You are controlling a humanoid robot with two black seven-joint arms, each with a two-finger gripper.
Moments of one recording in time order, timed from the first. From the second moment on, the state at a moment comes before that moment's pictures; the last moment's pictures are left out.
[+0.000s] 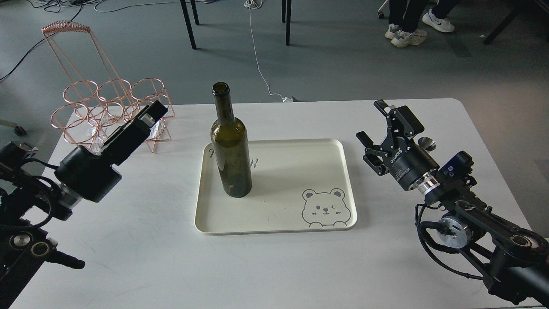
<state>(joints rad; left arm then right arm) 0.01 0.57 -1.36 -1.72 1.74 -0.13 -0.49 0.41 -0.43 0.71 1.18 -0.53 0.14 0.49</state>
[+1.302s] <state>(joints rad) -0.50 0.60 -1.00 -1.55 2.11 -0.22 -0.49 0.41 -0.42 0.74 1.18 -0.54 0.14 0.49</state>
